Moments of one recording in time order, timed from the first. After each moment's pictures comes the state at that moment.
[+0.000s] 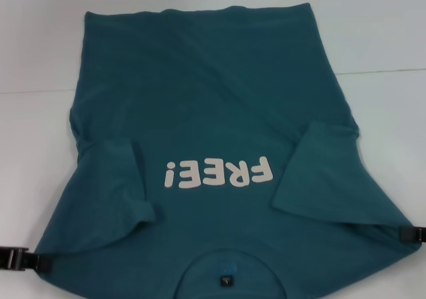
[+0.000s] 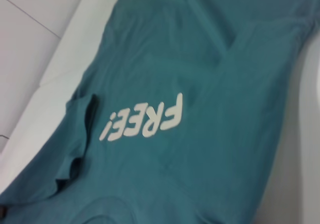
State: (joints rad) left arm -0.52 -2.07 0.51 0.98 2.63 1.68 -2.23; right arm 0.34 1.95 -0.41 -0.68 -2.26 -1.62 1.97
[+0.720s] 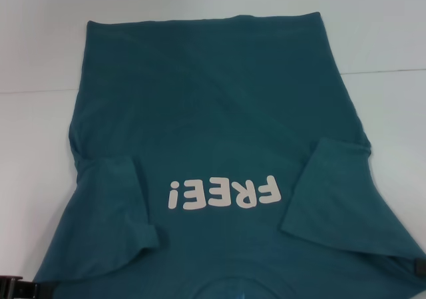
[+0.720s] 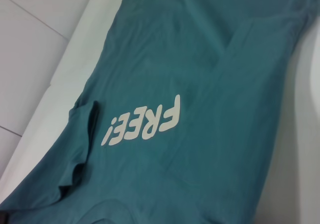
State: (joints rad) left arm -0.48 -2.08 0.46 0.99 2.63 1.81 -2.18; right arm 0.24 1.96 -0.37 -0.66 -2.26 -1.69 1.89
